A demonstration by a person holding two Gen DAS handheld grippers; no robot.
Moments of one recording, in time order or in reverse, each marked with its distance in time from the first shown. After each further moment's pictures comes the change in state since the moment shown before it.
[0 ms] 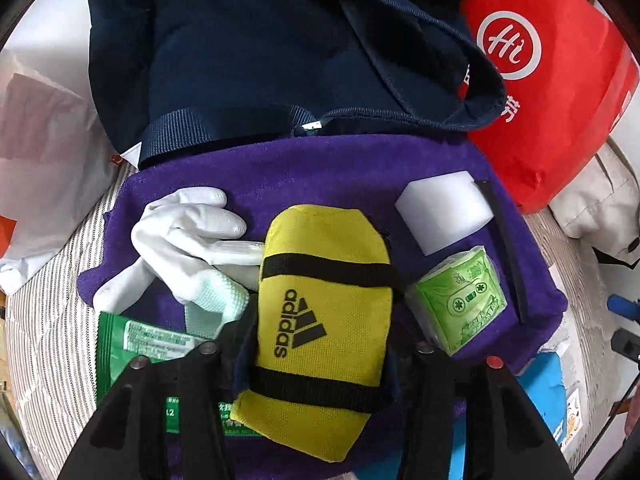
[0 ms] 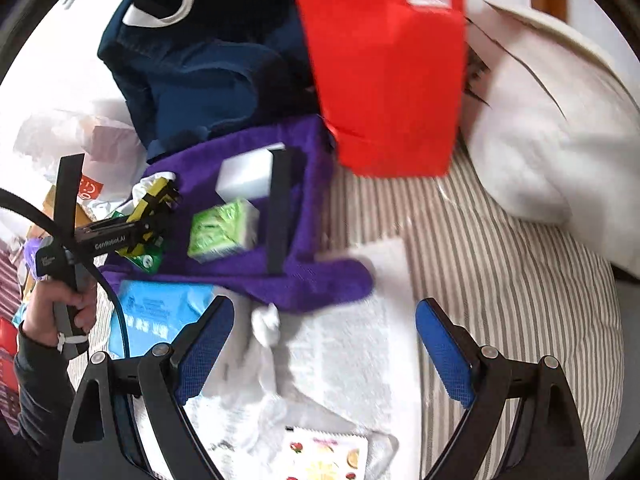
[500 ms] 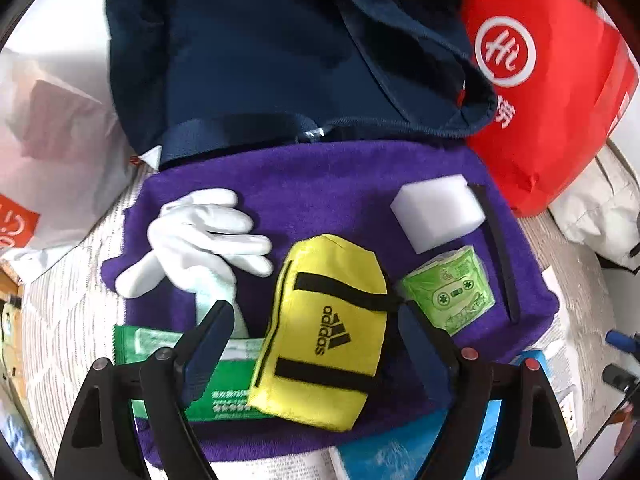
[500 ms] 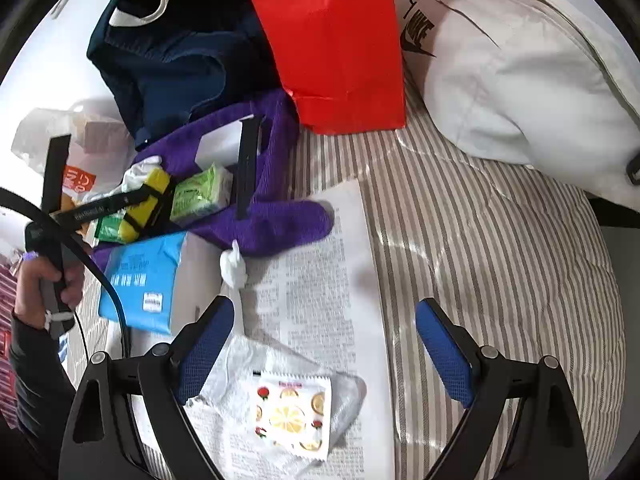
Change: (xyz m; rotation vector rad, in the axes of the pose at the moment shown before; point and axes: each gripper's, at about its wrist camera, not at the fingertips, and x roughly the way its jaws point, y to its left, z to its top) left arm -0.012 -0.019 -0.002 -0.012 0.003 0.051; right arm -0.014 -0.028 -0.037 0.045 0.033 -0.009
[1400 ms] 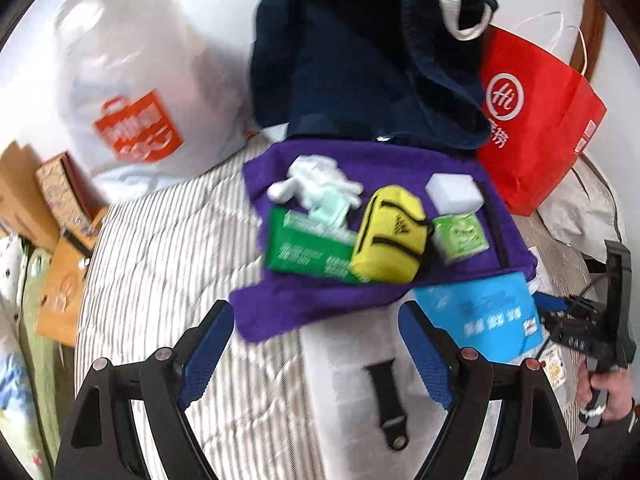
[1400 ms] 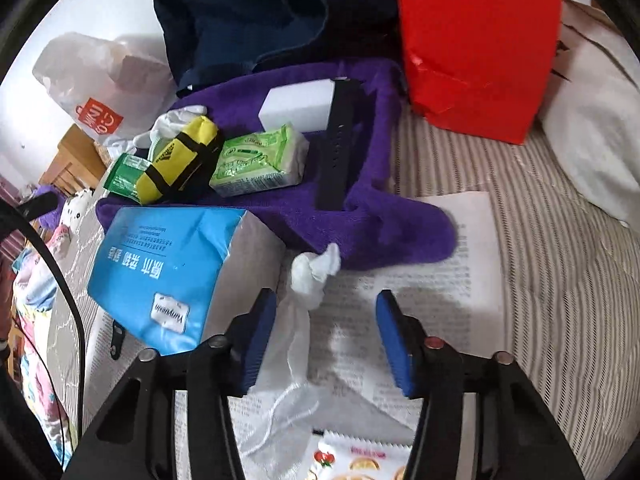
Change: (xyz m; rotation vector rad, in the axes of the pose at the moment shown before) left arm -0.117 0.061 -0.088 -0.131 -0.097 0.069; right arm 0.069 0.071 0.003 -0.217 0.025 0.066
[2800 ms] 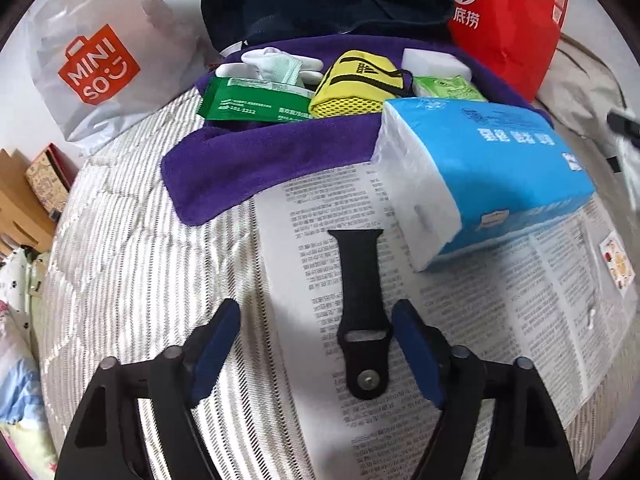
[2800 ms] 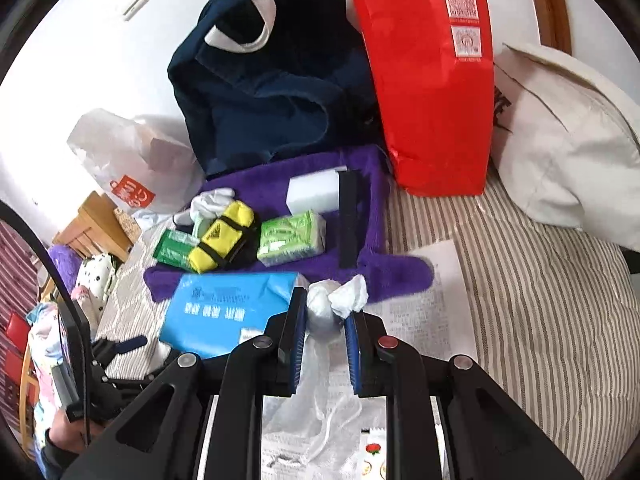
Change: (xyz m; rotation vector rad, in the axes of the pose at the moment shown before) left arm 0.052 -0.033 -0.106 0.145 0.091 0.084; right arm -0.084 0.010 -0.013 0.109 -0.241 0.025
